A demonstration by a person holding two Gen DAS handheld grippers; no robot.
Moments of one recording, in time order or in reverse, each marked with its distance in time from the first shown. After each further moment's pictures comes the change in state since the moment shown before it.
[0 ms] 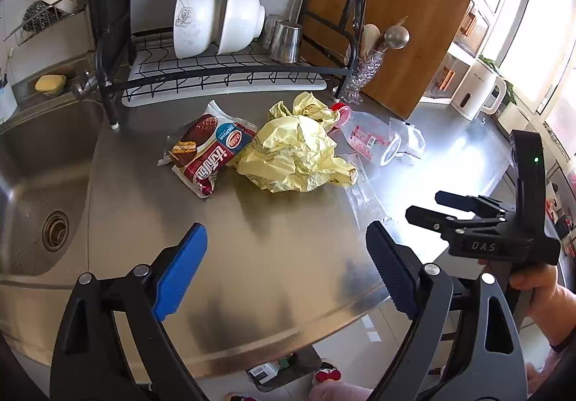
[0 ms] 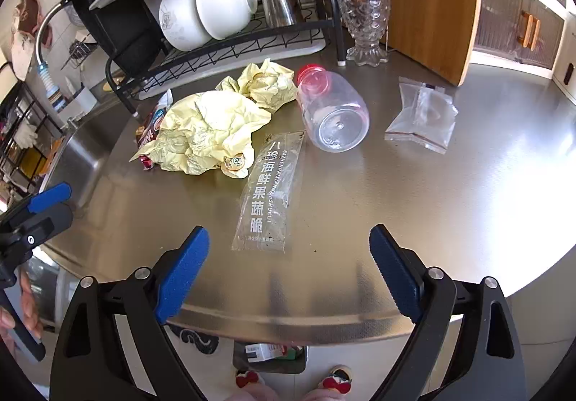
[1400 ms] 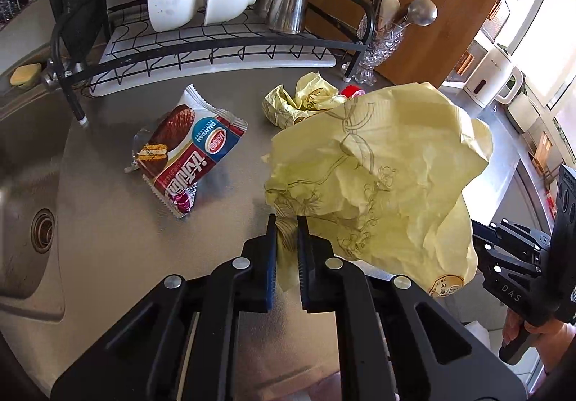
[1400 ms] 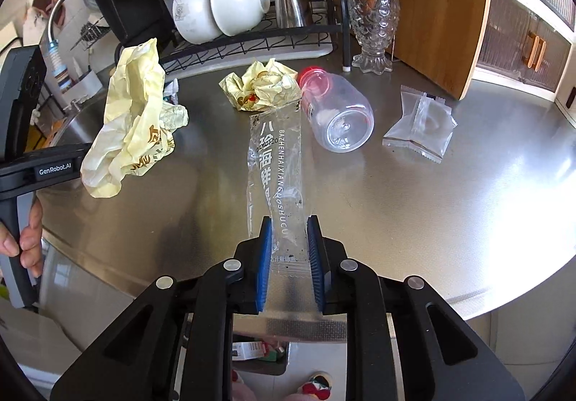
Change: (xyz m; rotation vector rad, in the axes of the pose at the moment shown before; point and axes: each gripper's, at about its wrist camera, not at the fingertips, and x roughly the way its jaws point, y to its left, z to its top) left arm 0.049 0.001 0.026 -0.022 0.113 0.014; right arm -0.013 0.000 -0.012 -0.096 -0.035 -0.015
